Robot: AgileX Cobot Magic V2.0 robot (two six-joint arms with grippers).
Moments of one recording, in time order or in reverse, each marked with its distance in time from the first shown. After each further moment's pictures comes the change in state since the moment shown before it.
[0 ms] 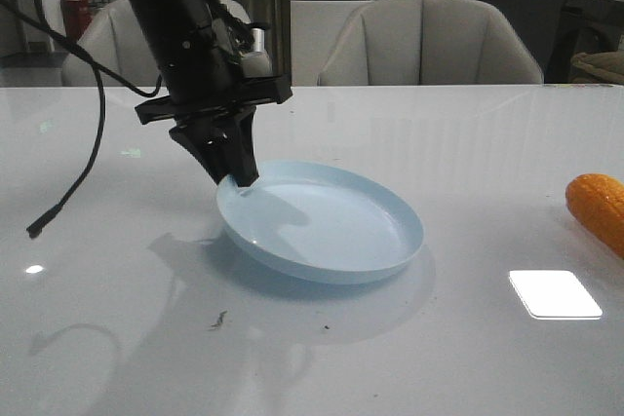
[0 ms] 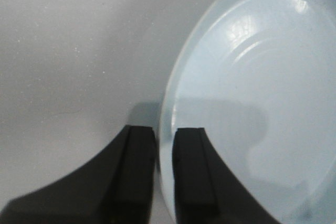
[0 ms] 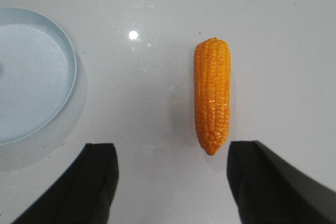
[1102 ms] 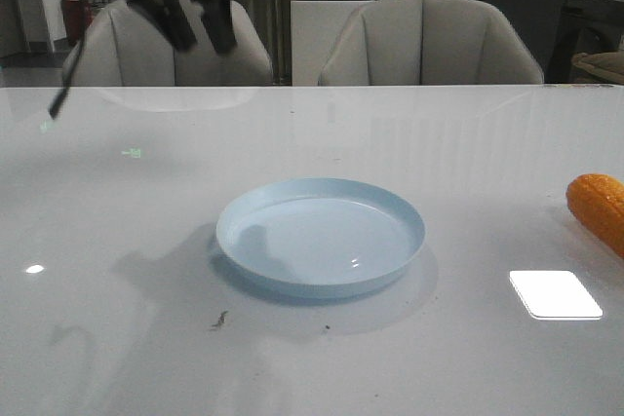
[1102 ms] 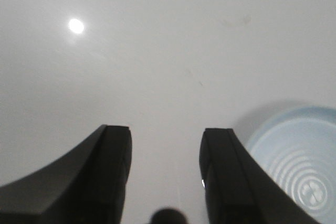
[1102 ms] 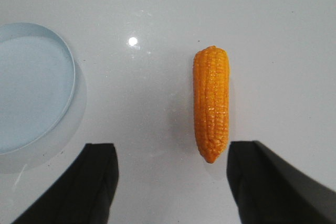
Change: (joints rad) left arm 0.059 -0.155 -0.220 0.254 -0.083 -0.049; right arm 0.000 0.005 0.000 0.002 -0.025 0.000
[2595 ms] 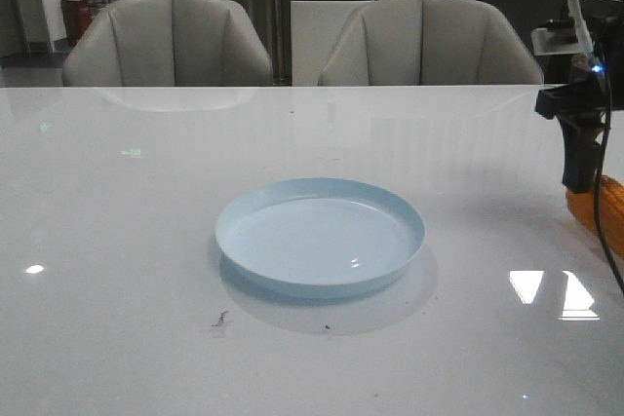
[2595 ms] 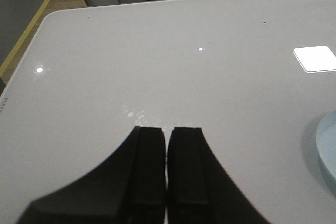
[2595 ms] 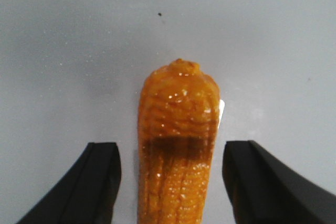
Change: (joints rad) left arm 0.288 -1.368 1.476 0.049 -0.698 -0.021; right arm 0.000 0.909 -0.634 -0.171 0.331 0.025
